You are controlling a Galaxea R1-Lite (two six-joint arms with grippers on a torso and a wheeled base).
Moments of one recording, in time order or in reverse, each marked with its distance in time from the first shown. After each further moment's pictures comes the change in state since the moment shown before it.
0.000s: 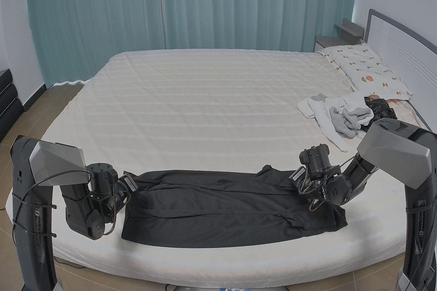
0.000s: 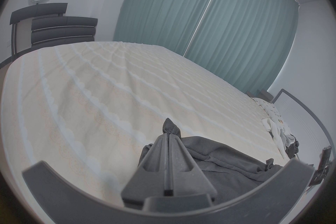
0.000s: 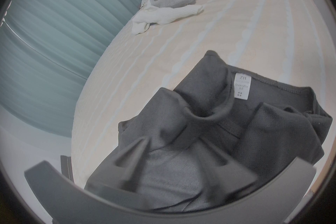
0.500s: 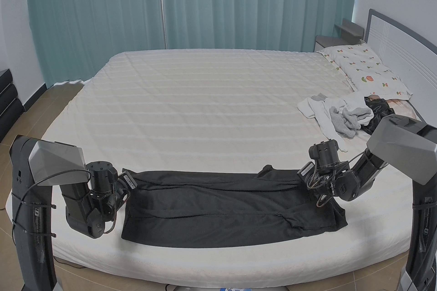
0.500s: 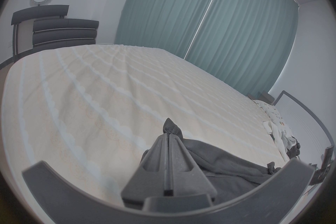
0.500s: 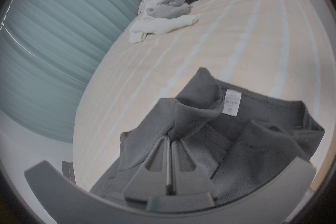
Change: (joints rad) left arm 0.000 -0.005 -0.013 -0.001 0.023 0.004; right arm -0.044 -0.047 0.033 -0.010 -0.004 -0.002
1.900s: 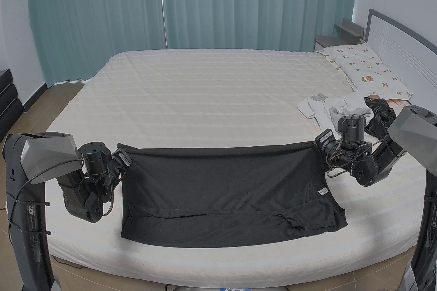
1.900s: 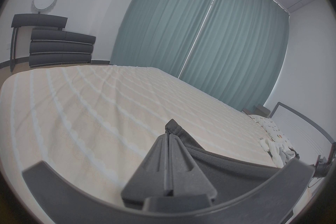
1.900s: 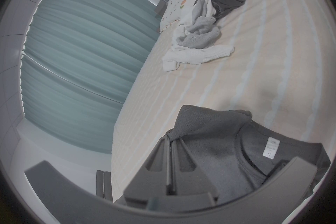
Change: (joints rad) left arm 0.043 -0.038 -0.147 0.005 0.008 0.061; right arm -0.141 -0.072 -0.008 -0.265 0.171 -0.021
